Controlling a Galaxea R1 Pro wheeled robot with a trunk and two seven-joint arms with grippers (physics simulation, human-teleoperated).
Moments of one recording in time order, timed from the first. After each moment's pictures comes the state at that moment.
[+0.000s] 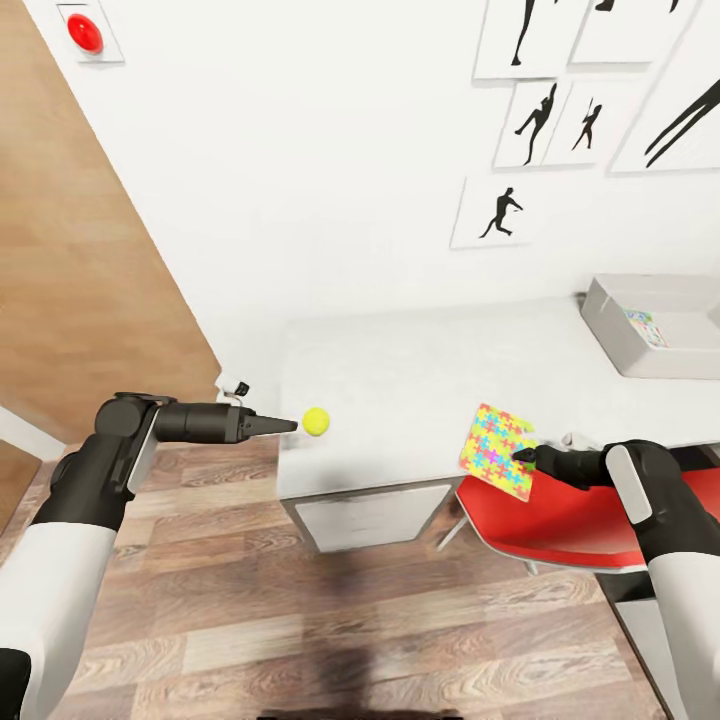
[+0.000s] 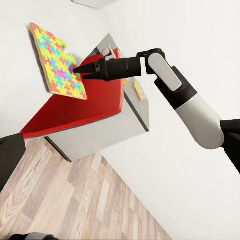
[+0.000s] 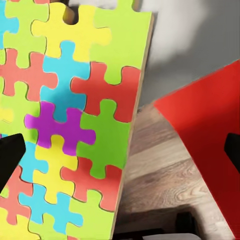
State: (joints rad) left arm -0.90 0.22 -0.03 -1.18 0.04 1.03 -1.57; right arm -0.81 -0.30 -0.20 -0.96 -0.40 1.03 0.13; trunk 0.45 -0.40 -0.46
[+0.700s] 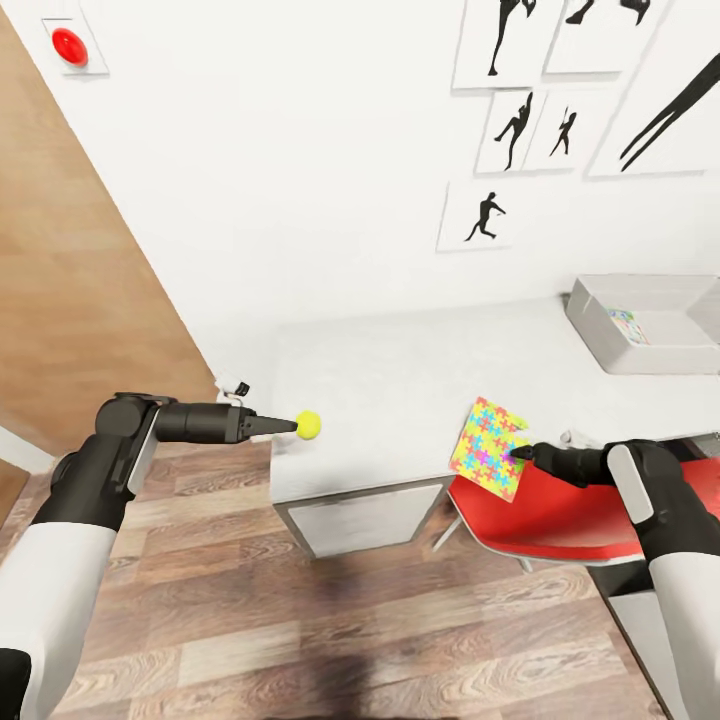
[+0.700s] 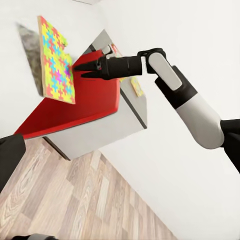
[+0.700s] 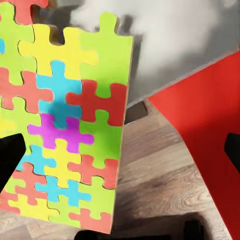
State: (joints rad) left arm -0.90 0.22 -0.03 -1.18 0.04 1.03 -1.57; right arm -0.81 -0.30 -0.20 -0.97 -0.40 1.03 0.18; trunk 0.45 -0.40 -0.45
